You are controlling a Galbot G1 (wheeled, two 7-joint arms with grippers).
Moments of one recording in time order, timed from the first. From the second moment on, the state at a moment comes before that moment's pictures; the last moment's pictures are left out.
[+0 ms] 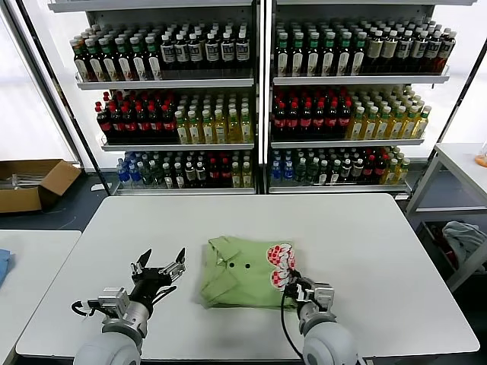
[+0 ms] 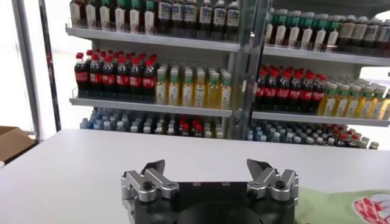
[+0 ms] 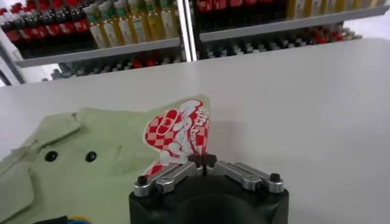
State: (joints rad) left arm 1.41 -1.30 -0.50 -2.18 -0.40 0.50 -0.16; right arm -1.22 1.28 0.16 1.99 0.55 -0.58 0.52
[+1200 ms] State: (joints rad) left arm 1.43 -1.34 -0.46 -2.18 -0.37 0.50 -0.15; right arm -1.37 1.25 0.26 2.12 0.51 -0.58 0.49
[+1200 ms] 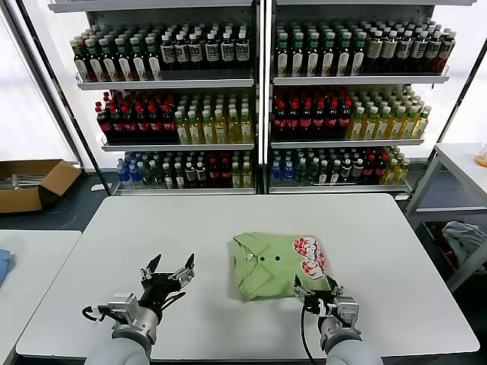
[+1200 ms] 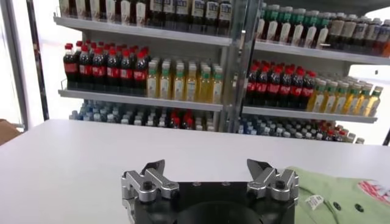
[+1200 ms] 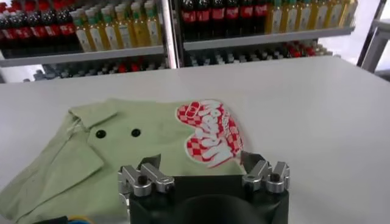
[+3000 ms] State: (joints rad) left arm 1.47 -1.37 -0.52 -2.21 -0.28 0.33 -0.12; right arm -1.50 1.24 0.49 2.22 0.17 -0.46 0.39
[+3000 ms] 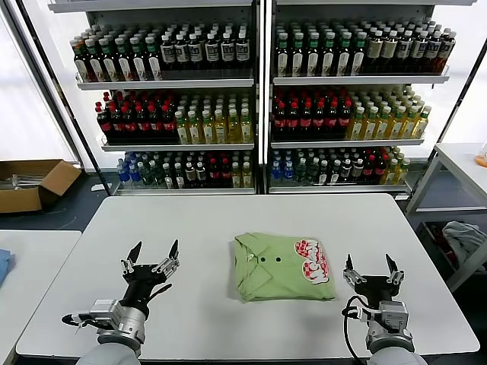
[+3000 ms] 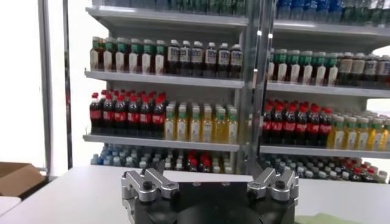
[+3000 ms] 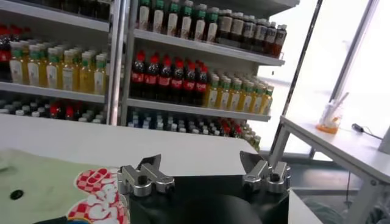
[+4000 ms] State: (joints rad) left arm 1.48 -1.39 -0.55 -2.20 -0.26 0.28 -0.10; right arm -1.52 1.26 0.49 2.22 0.15 -0.45 0.39
